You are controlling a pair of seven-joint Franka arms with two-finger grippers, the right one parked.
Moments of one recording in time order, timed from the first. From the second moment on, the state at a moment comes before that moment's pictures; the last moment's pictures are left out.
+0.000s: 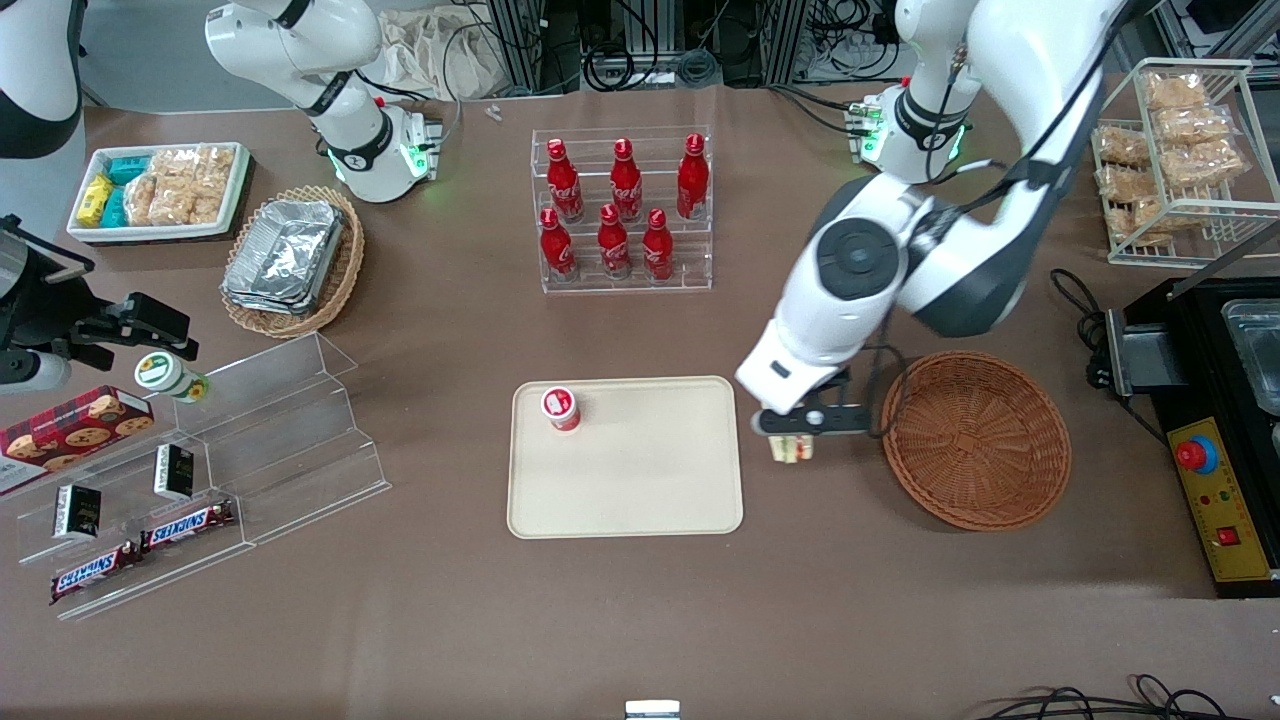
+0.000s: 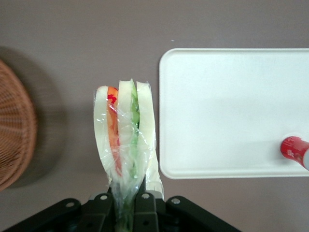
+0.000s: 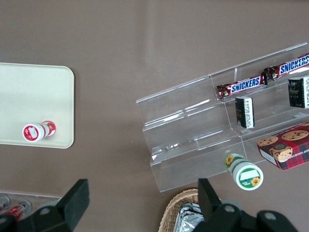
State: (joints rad) arm -0.08 0.50 -0.59 -1.56 0.29 1.99 -0.73
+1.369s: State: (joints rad) arm -0.17 0.79 -0.59 -1.55 0.44 2.19 -0.83
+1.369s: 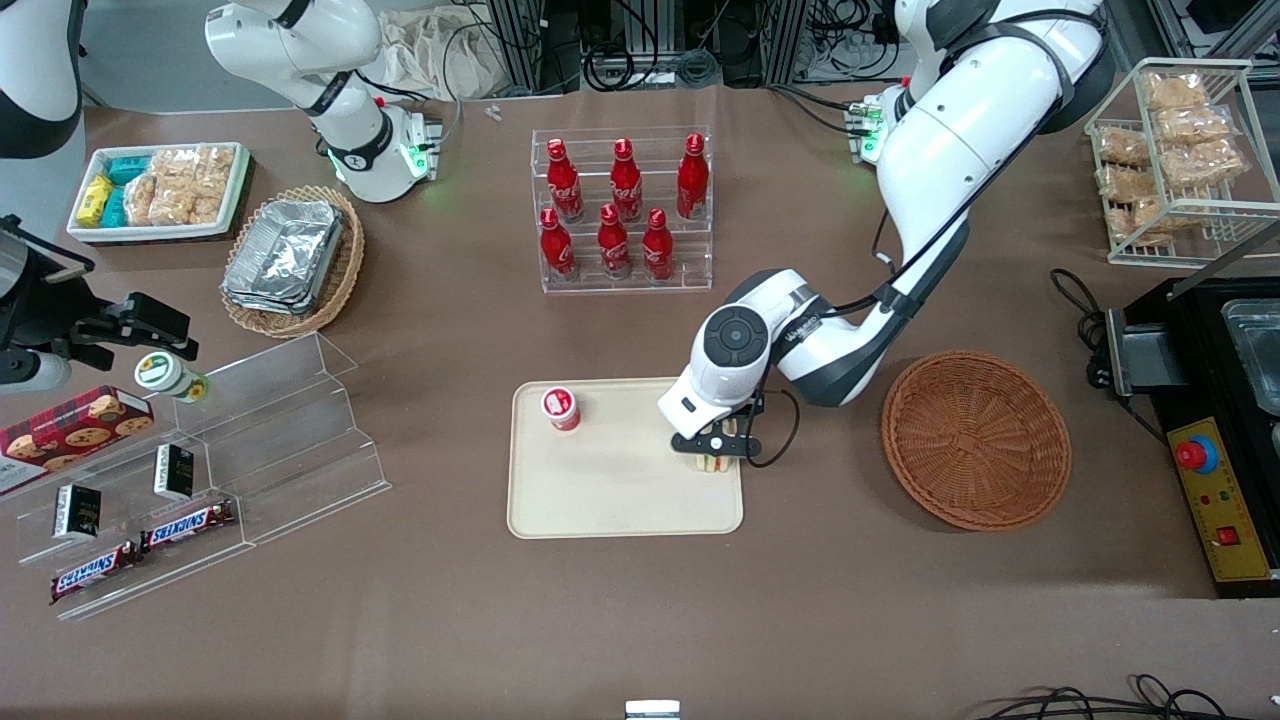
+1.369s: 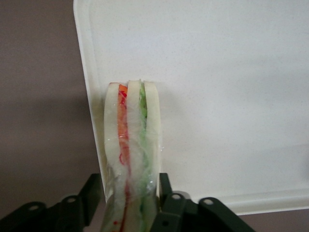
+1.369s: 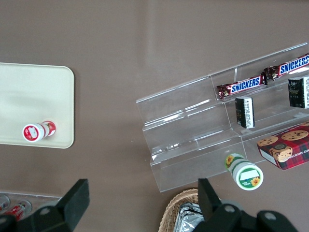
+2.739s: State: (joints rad) arm 0.15 0.47 -0.61 -1.52 0.21 1.61 -0.50
